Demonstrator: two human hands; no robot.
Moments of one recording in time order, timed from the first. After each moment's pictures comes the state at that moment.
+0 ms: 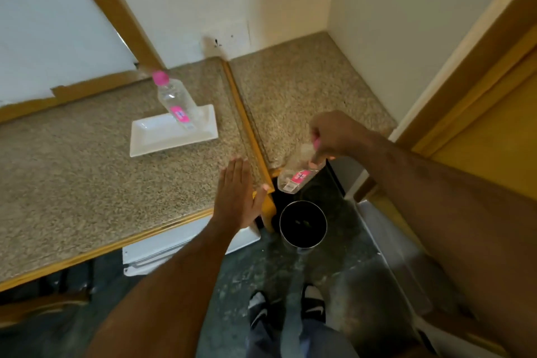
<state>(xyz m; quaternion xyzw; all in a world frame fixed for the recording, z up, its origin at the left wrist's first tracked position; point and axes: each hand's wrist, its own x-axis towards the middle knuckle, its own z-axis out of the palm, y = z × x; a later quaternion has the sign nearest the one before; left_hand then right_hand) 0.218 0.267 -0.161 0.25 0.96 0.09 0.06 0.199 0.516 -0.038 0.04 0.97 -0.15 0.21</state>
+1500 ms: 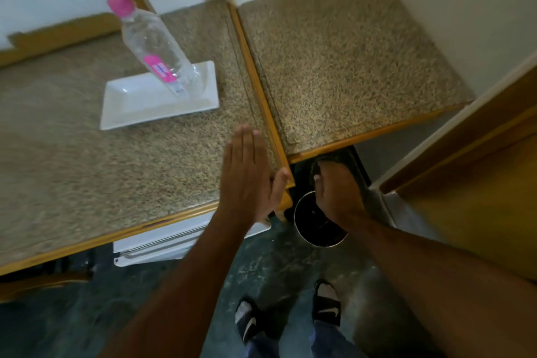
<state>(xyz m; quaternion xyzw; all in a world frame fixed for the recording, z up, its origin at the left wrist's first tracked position) 0.185 0.278 -0.215 0.22 0.97 0.05 -0.01 0.233 0.468 -0.327 0.06 0.97 -0.23 -0.10</state>
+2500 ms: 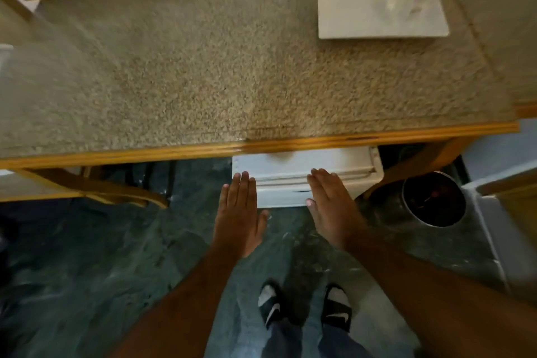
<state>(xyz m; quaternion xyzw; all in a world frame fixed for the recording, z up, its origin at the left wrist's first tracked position) 0.325 -0.143 -0.329 0.13 0.99 0.01 0.08 0.310 0.088 -0.346 -0.19 0.96 -0.20 -0.01</state>
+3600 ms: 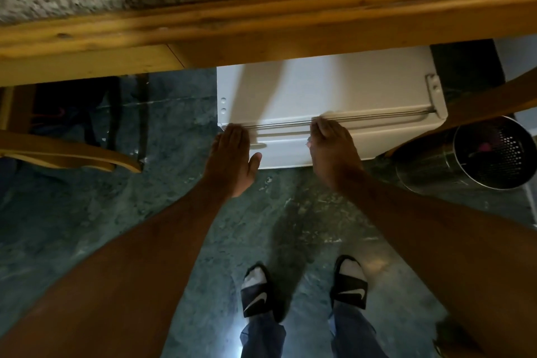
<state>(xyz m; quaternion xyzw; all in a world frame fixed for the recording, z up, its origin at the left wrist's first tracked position) 0.254 -0.190 -0.515 0.13 0.98 0.00 0.15 0.255 0.034 -0.520 -0.10 0.98 -0.12 0.08</state>
